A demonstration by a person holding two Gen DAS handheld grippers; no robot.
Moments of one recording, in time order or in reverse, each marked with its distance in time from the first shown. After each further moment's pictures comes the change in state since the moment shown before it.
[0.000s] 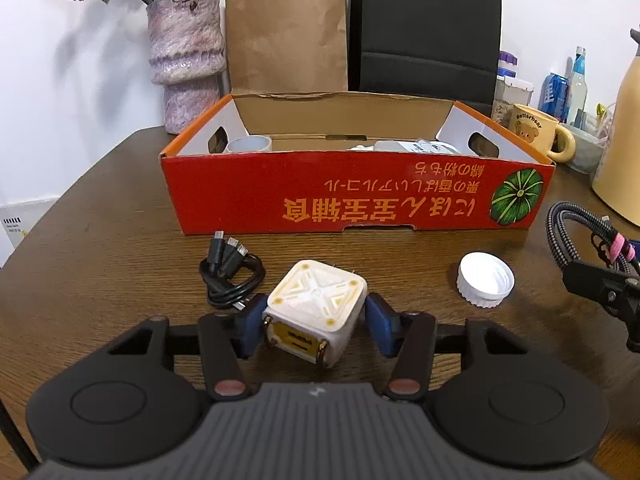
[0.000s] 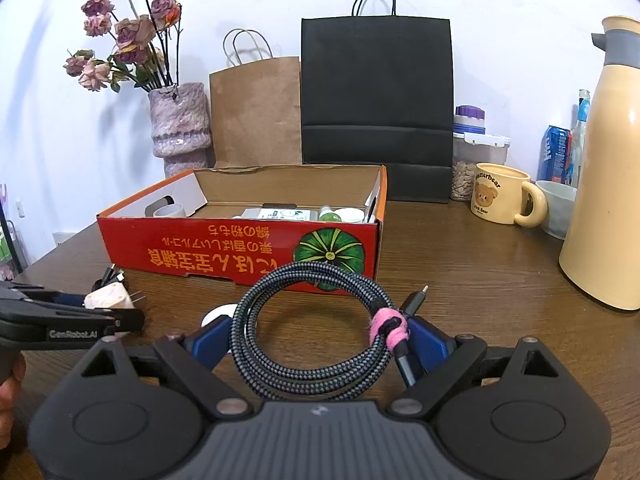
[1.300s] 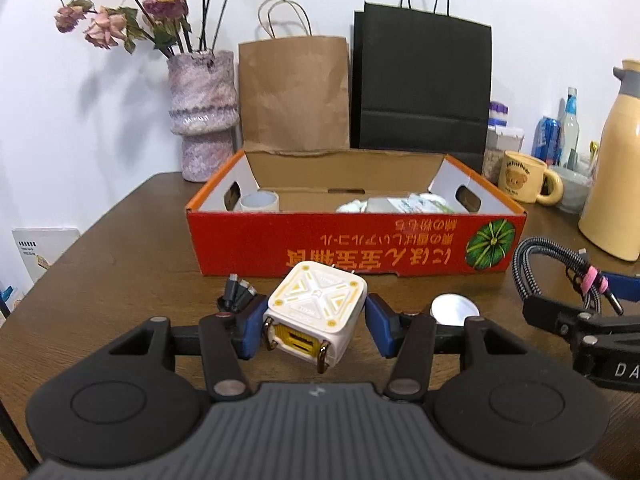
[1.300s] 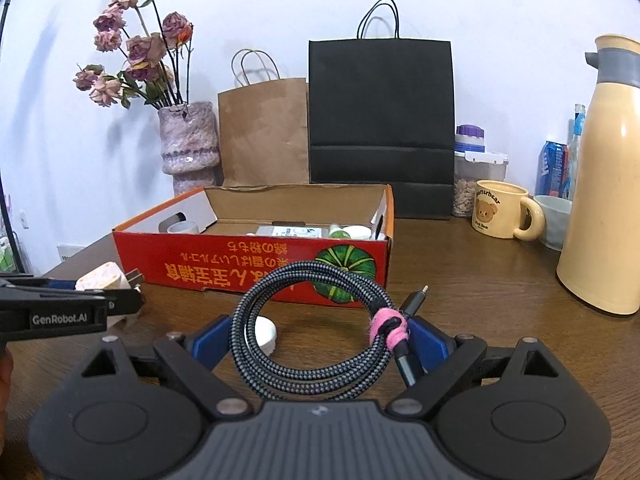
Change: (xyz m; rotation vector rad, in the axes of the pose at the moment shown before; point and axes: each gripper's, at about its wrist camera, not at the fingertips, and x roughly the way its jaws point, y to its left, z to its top) left arm -0.048 -0.010 0.004 -0.021 -0.149 0.035; right arm -0.019 0.013 -0.001 0.004 -0.063 0.004
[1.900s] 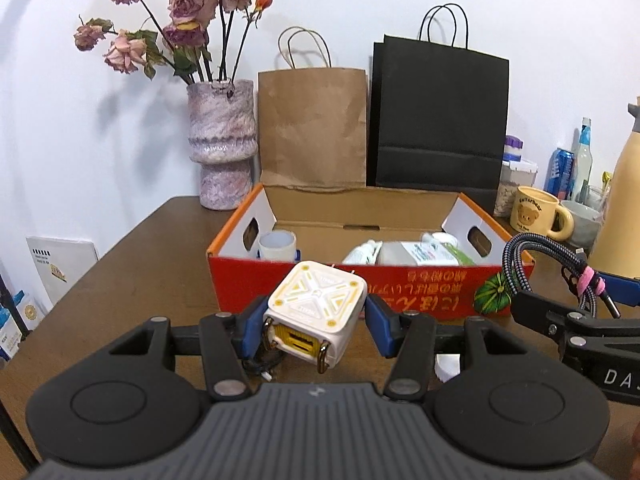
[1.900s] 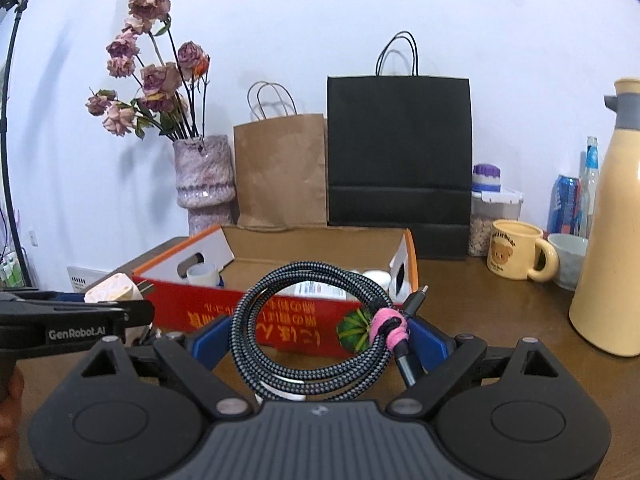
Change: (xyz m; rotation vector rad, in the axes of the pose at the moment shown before) left arm -0.011 0.003 0.030 -0.032 -0.052 0.041; right arm -0.001 0.016 0.038 -0.016 -0.074 0.024
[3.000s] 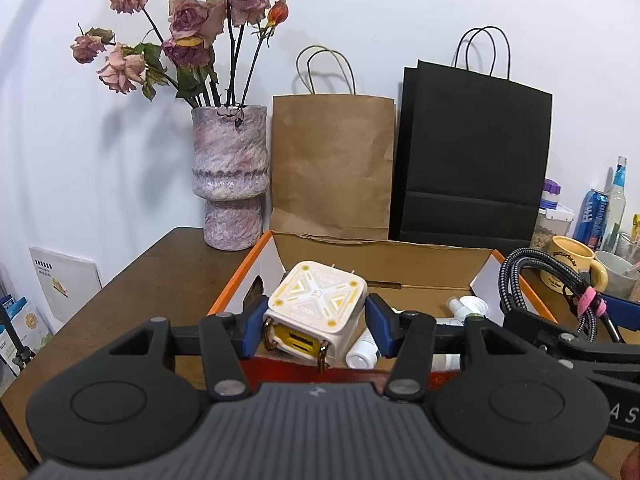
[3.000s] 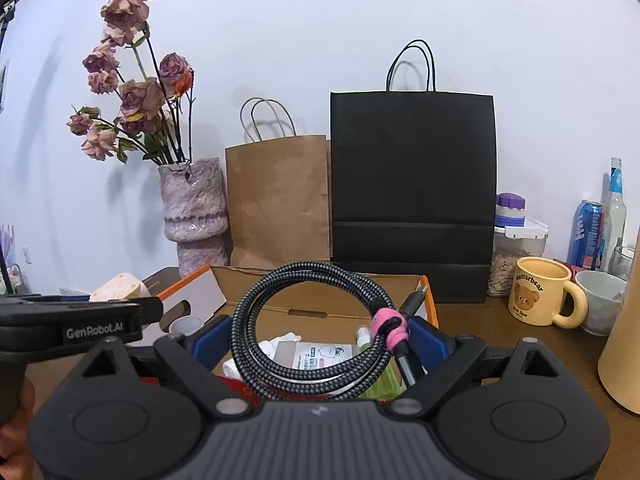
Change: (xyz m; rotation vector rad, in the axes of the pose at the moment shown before) left arm 0.060 0.001 0.051 -0.056 -0.050 0.051; right arm 0.071 0.004 0.047 0.006 -0.029 0.001
